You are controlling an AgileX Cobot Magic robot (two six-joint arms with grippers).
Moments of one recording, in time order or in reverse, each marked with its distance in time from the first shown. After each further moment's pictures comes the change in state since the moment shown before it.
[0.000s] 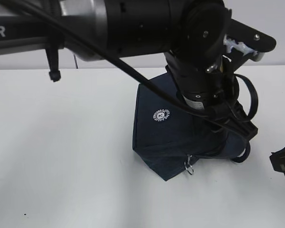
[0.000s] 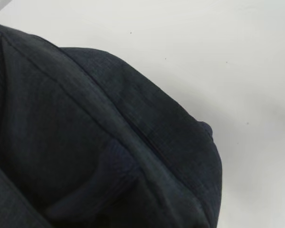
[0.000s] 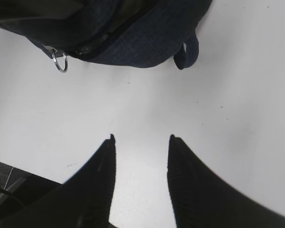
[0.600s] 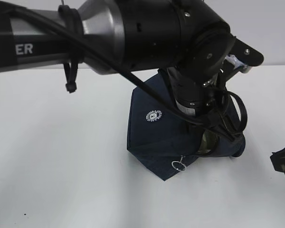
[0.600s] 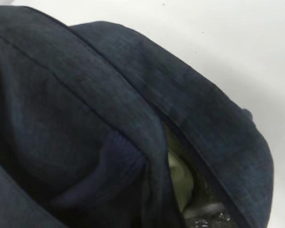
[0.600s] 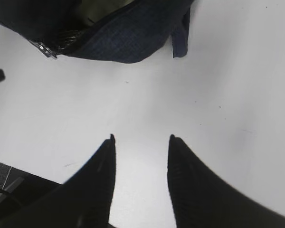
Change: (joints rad) left arm -0.002 0.034 -0.005 0.146 0.055 -0.110; right arm 0.000 0.000 0.000 -0.007 0.000 0.000
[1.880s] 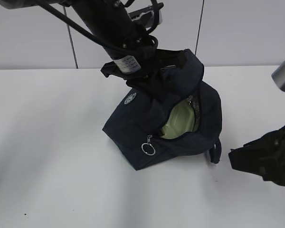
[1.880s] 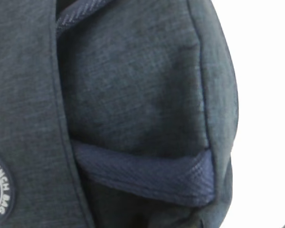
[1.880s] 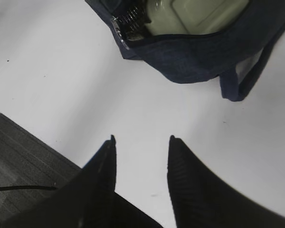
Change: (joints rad) left arm 0.399 -0.073 0.000 -0.740 0.174 0.183; right arm 0.000 0.000 0.042 0.542 -0.117 -0.488
